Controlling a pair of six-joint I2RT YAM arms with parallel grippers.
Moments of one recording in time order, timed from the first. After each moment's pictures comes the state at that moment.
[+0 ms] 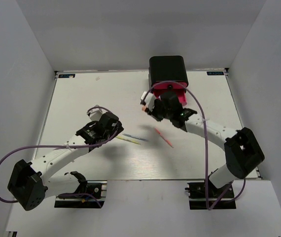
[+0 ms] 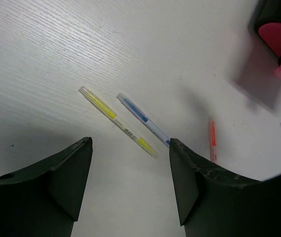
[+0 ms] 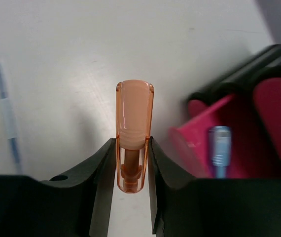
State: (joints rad) left arm -0.70 1.13 0.77 -0.52 -0.44 -1.17; right arm 0.71 1.52 1.00 -0.06 -0.18 -0.51
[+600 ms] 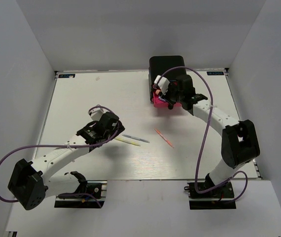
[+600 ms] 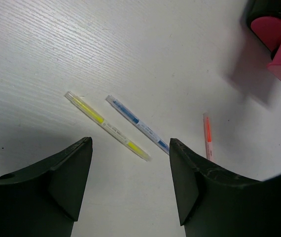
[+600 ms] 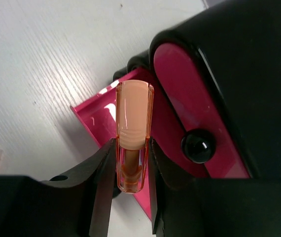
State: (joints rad) left arm -0.70 1.14 0.77 -0.47 -0.41 -1.15; right arm 0.44 1.63 1.20 -0.11 -0.28 -0.69
